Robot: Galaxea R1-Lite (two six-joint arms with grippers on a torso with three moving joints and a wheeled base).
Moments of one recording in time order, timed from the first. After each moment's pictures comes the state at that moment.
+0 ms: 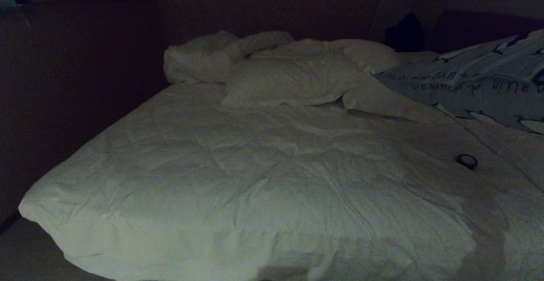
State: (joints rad) left arm 0.00 0.00 0.00 0.00 0.00 -0.01; right arm -0.40 1.45 -1.18 -0.53 0.13 0.34
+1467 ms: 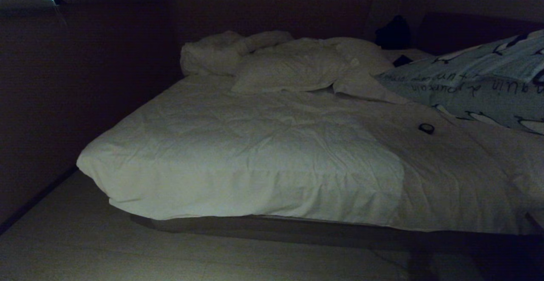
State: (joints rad) left arm 0.00 0.00 0.00 0.00 0.00 -0.01; right arm -0.40 1.45 -1.18 -0.53 0.12 0.33
